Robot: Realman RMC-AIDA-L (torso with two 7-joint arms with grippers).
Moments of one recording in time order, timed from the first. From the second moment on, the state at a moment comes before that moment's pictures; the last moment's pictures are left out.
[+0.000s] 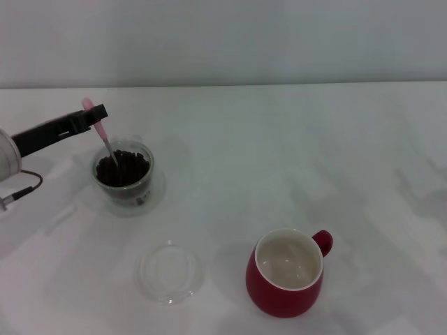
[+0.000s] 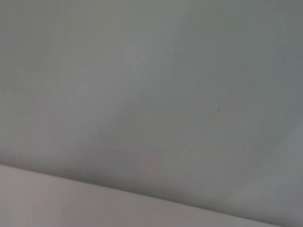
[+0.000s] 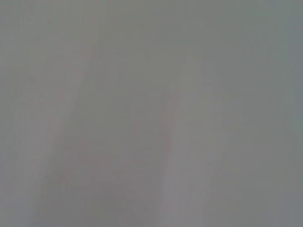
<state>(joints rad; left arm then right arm) -0.66 -2.07 0.60 0.46 -1.29 -1.00 1.38 0.23 2.01 -1.51 -0.10 -0.15 -1.69 0.21</state>
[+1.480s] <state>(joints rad) -0.56 -2.06 0.59 0.35 -1.50 -1.03 1.25 0.26 2.01 -1.51 -0.13 -0.15 -1.65 0.27</state>
